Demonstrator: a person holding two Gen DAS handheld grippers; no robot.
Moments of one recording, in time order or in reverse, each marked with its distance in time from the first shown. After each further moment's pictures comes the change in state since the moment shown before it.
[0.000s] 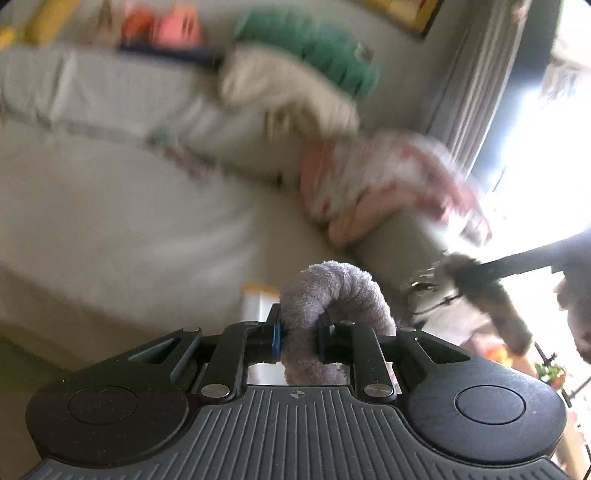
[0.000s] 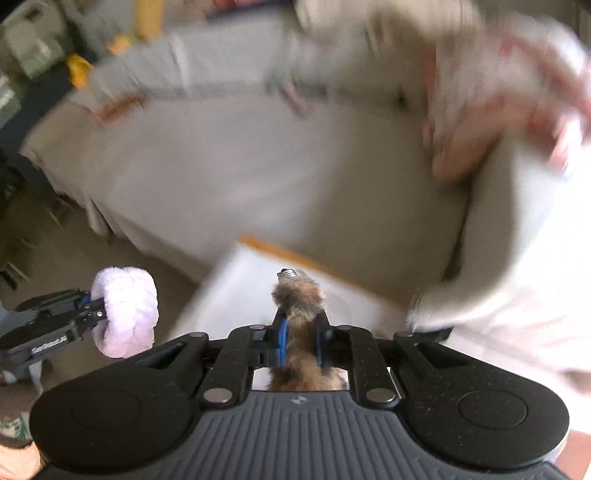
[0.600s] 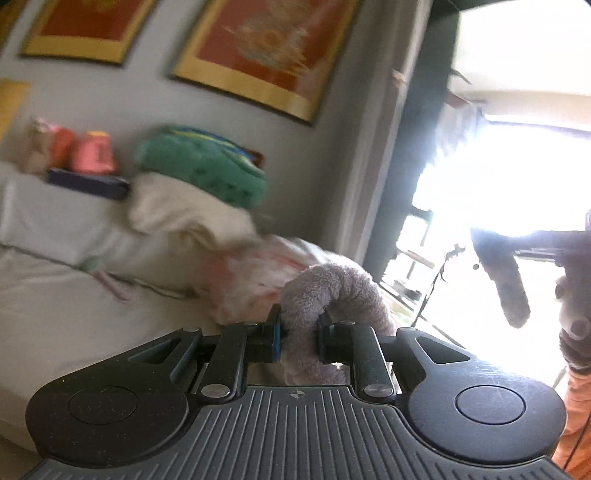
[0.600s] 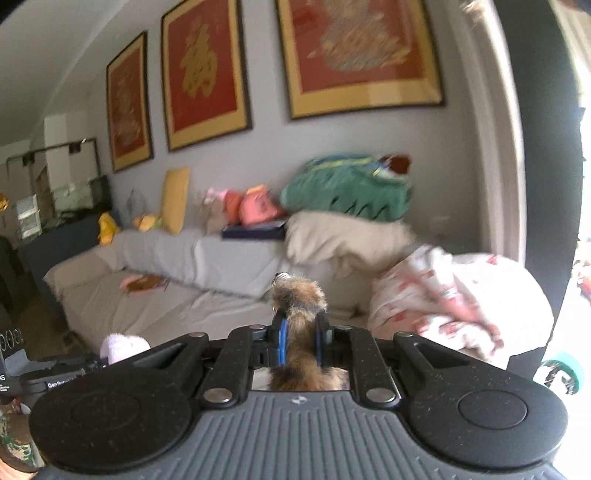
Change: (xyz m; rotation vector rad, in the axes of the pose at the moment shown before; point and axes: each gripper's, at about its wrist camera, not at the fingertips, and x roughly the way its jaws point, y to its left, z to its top) left arm -0.120 -0.158 0.065 0.144 -0.201 -0.205; right arm -0.306 -0.020 -0.041 0.002 -0.617 -0.062
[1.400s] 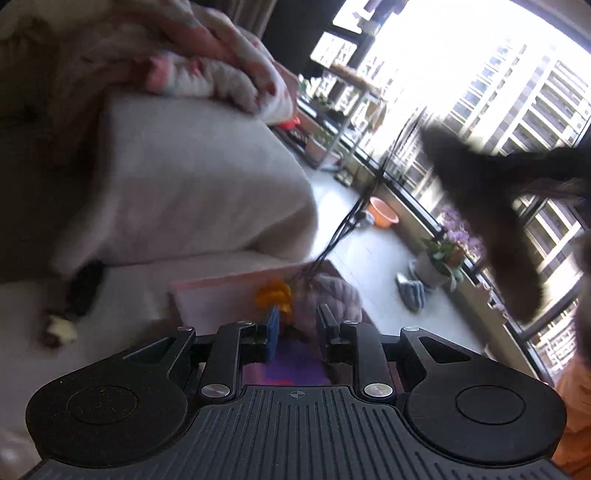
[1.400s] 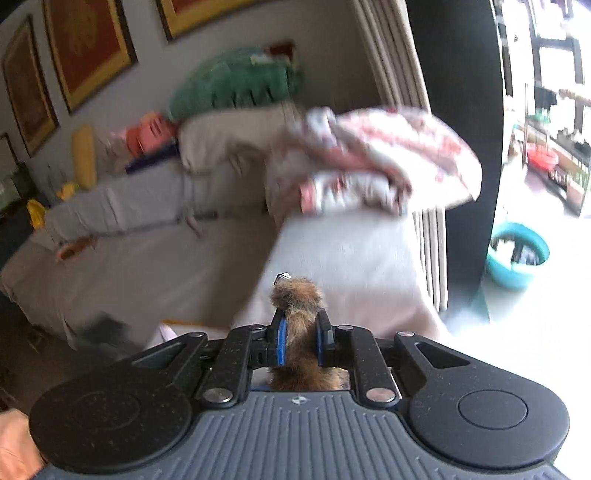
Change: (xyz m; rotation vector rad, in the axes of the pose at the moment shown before) left arm 0.283 -0.089 -0.174 0.002 0.575 -0.274; right arm 0.051 -0.157 -0.129 0.241 0.310 -0.163
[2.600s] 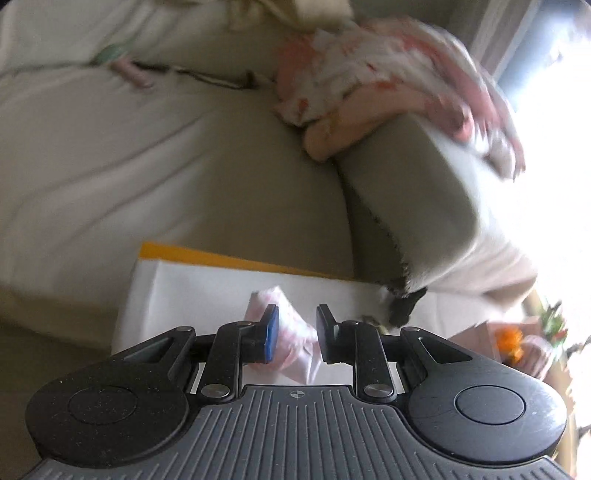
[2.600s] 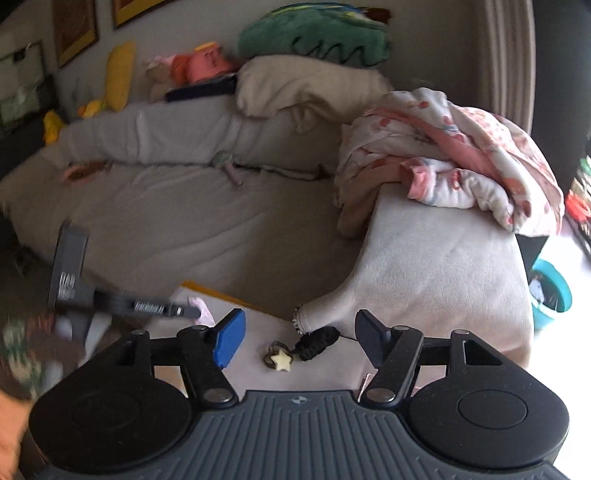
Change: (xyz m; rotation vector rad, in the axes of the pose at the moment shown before) left arm -0.094 0.218 -0.006 -0.282 0.020 0.390; right arm 0.106 0.140 0.001 -0.268 0.084 -0.010
